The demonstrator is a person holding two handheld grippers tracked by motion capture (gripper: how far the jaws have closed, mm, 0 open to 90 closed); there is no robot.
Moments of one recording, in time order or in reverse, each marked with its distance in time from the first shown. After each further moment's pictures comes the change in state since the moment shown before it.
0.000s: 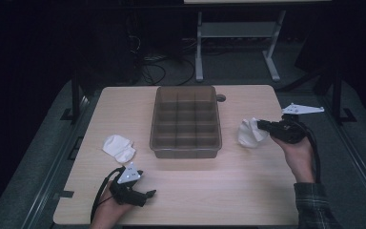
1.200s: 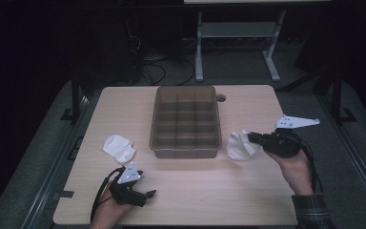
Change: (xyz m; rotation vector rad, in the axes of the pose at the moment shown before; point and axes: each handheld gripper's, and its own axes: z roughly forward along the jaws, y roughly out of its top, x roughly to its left) left arm 0.000 0.000 0.000 -0.003 0.000 -0.002; right arm 0.048 -0.011 -0.013 -0.002 0.121 -0.077
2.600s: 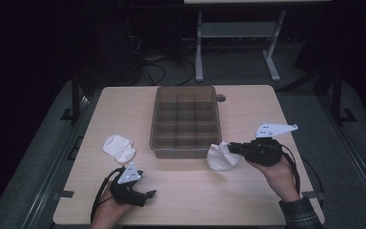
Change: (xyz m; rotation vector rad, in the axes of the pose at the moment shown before) left arm 0.000 0.000 0.000 -0.002 -0.001 -0.001; right arm 0.047 0.006 0.026 0.016 0.163 -0.074
